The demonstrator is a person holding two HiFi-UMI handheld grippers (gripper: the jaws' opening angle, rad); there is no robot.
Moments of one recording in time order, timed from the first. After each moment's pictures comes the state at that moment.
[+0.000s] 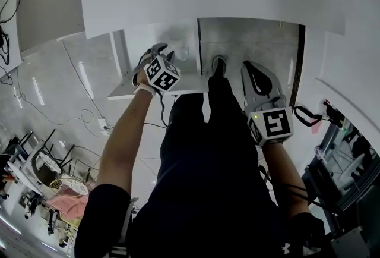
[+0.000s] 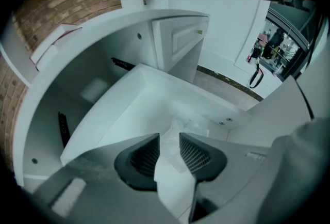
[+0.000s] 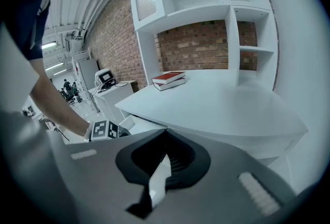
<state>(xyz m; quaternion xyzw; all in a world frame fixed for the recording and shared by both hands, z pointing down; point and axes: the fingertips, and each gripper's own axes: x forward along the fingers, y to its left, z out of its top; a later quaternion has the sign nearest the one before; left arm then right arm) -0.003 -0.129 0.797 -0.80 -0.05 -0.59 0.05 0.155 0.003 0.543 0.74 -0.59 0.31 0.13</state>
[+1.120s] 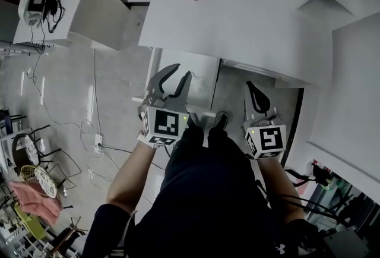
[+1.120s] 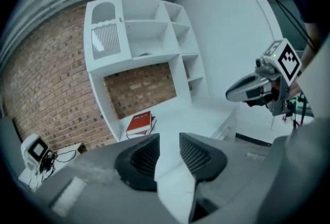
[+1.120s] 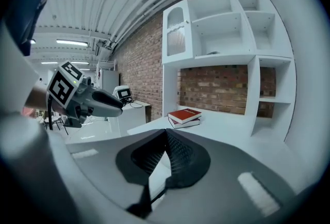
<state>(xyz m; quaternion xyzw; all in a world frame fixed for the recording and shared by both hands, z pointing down) -0.006 -0.140 0.416 -0.94 0.20 -0.25 0.08 0.120 -0.027 0.401 0.72 -0.67 0.11 0.11</state>
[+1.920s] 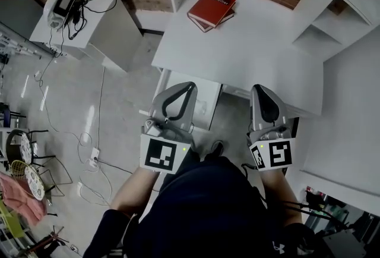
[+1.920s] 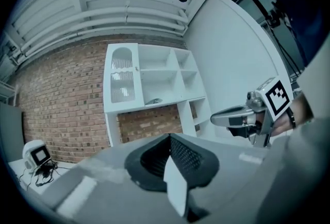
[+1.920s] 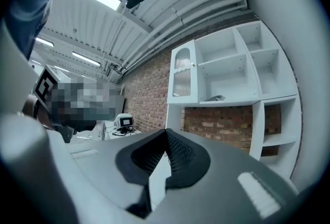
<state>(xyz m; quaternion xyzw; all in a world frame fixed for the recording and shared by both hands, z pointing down) -0.021 -0.088 0.235 -0.96 0.25 -0.06 0.07 0.107 -0.025 0.240 0.71 -0.70 -0.04 0.03</state>
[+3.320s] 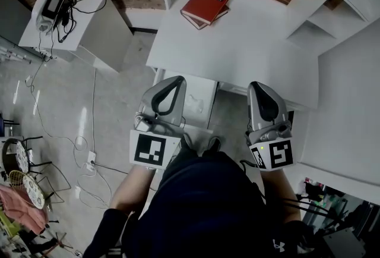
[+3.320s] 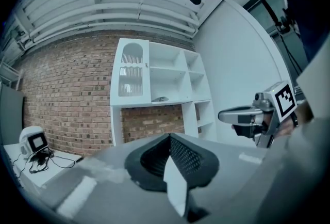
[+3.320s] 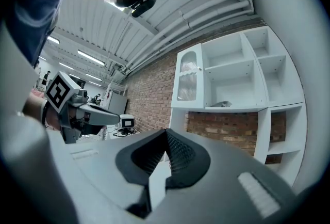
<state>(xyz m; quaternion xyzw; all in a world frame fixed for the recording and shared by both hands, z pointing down) -0.043 -0.126 0.242 -0.97 0.25 -0.05 0.02 0.084 -0.041 0.223 0.70 -0.71 -0.07 0.03</state>
